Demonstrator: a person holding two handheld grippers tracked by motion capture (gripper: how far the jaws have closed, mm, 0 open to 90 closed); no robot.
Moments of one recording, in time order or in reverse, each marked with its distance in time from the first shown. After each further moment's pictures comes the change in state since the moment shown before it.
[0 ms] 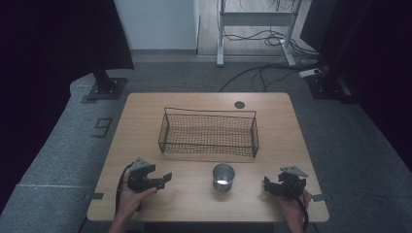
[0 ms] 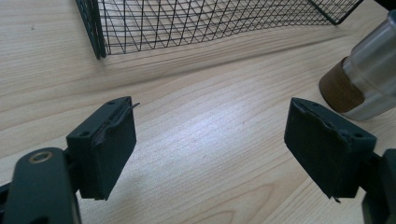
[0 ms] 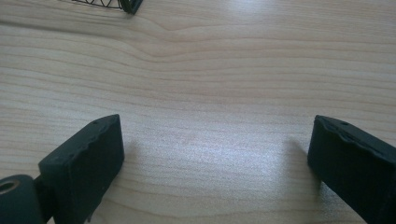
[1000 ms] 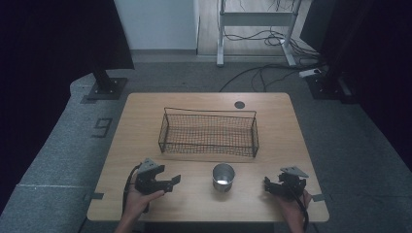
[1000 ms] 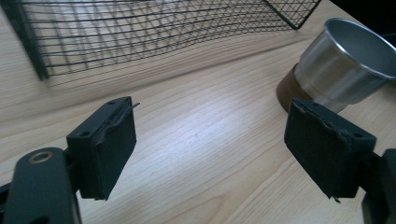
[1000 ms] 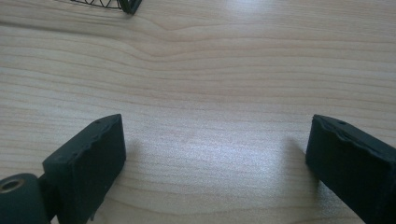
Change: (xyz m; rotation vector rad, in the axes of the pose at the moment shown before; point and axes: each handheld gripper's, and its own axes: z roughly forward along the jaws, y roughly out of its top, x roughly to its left) left arm -0.033 0.008 0.005 -0.010 -0.069 0.054; right arm 0.000 -0.001 -0.001 -0.005 -0.002 0.003
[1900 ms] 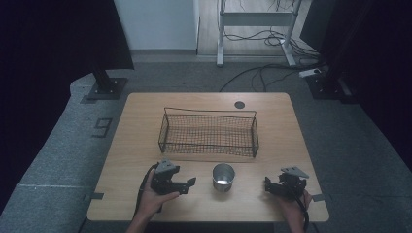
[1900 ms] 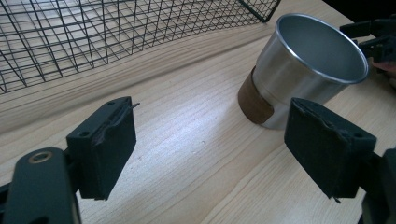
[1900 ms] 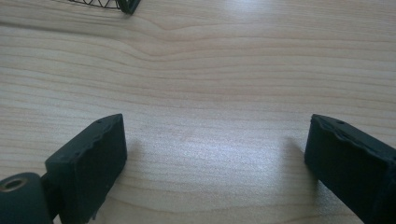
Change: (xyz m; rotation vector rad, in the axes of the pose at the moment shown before) left arm -0.034 0.015 0.021 0.030 -0.041 0.039; right arm -0.001 -0.001 -0.001 -0.002 -0.003 0.003
